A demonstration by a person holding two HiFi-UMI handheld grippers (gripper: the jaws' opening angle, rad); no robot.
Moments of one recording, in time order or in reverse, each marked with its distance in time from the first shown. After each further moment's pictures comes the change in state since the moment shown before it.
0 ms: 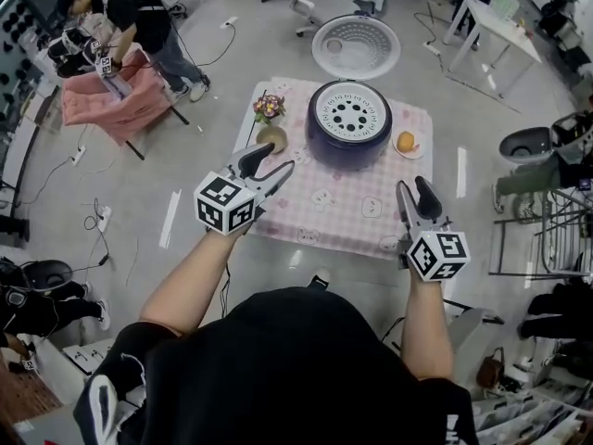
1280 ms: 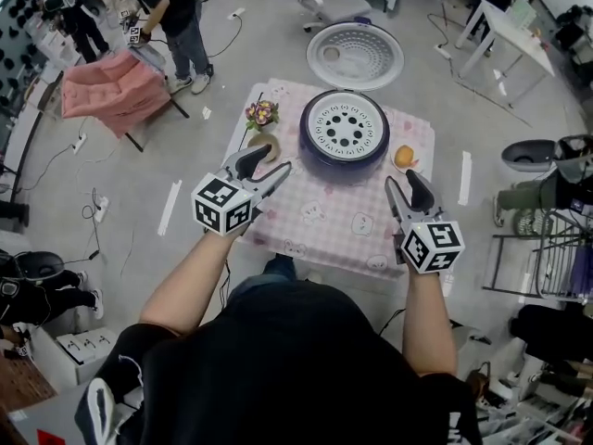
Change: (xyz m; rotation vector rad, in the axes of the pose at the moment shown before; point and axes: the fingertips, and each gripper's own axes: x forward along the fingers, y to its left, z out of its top) left arm 0.064 0.029 0.005 -0.047 0.022 0.061; right arm 0.083 -0.045 0.010 -0.060 0.103 0.115
